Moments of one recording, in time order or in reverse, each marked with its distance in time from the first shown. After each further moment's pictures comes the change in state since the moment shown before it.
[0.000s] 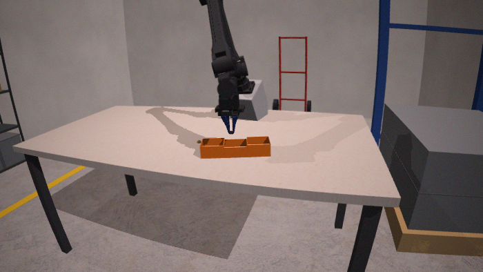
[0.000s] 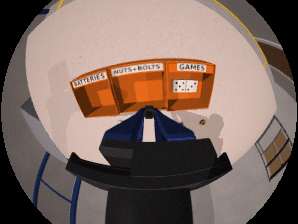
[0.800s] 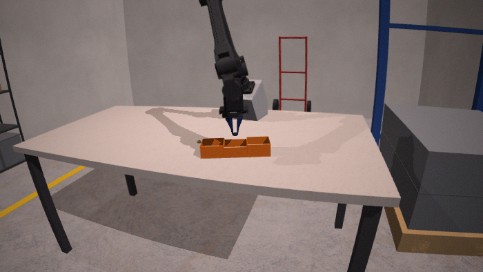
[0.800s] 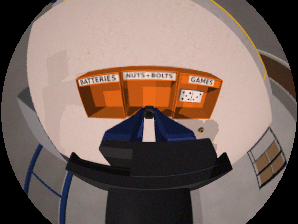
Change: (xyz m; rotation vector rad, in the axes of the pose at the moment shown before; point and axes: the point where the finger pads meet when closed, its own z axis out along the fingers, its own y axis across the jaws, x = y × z) arm -0.010 0.015 0.003 -0.006 0.001 -0.105
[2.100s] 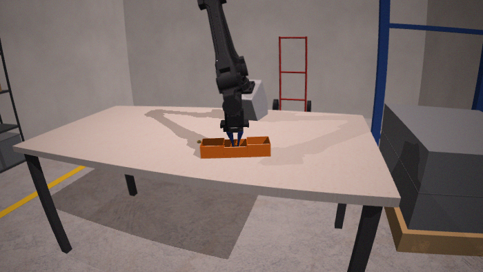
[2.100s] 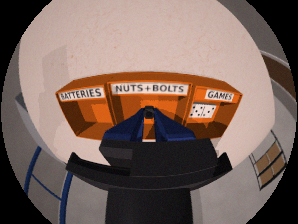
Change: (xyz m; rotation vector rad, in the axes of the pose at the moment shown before) arm 0.000 0.000 0.052 0.003 -0.003 0.001
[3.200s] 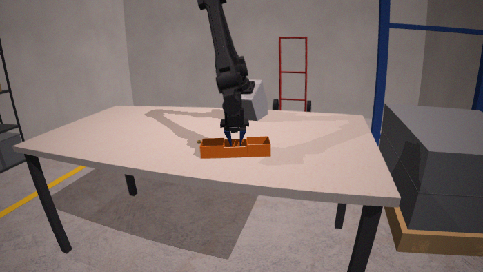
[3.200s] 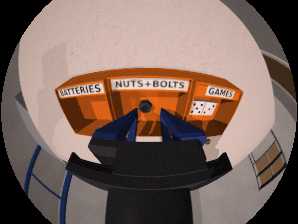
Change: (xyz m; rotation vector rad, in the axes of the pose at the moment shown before) arm 0.004 0.000 -0.001 -0.001 0.016 -0.004
